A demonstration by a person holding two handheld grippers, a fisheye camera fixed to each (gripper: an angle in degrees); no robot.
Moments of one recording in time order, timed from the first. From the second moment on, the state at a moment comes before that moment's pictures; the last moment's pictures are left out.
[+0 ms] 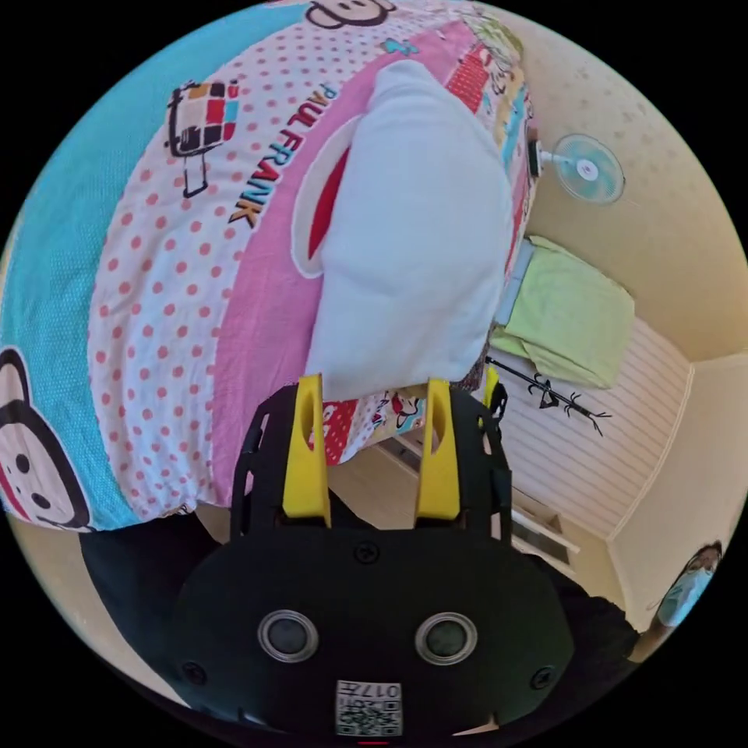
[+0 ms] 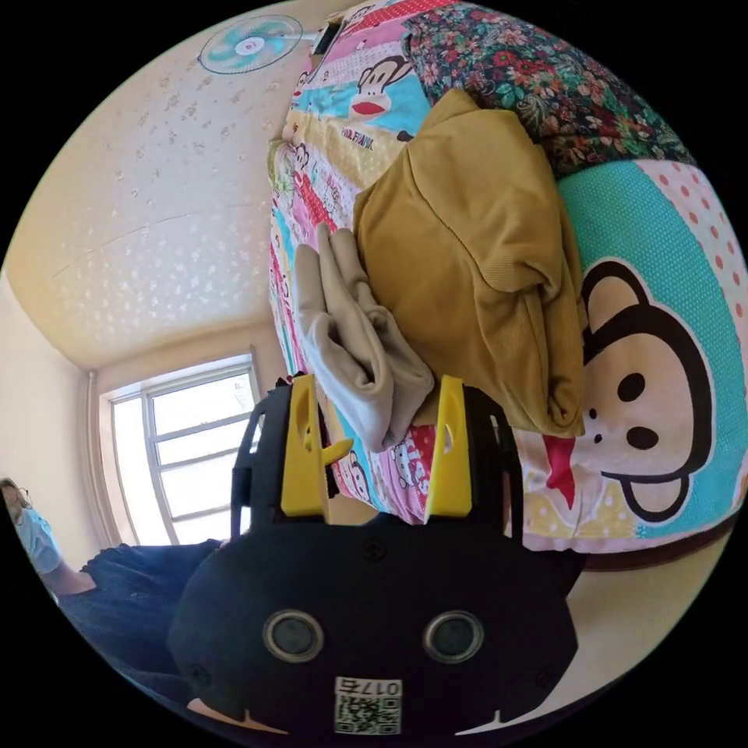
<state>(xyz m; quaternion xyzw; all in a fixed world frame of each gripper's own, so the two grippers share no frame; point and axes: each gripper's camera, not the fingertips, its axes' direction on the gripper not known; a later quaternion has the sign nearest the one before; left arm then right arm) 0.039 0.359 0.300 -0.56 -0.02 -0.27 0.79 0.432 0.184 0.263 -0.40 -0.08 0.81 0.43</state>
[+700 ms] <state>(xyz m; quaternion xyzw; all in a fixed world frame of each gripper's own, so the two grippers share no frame) 0.182 0.308 0.313 -0.50 0.15 -0.36 0.78 0.405 0.262 0.186 -0.19 -0.08 0.95 0.22</state>
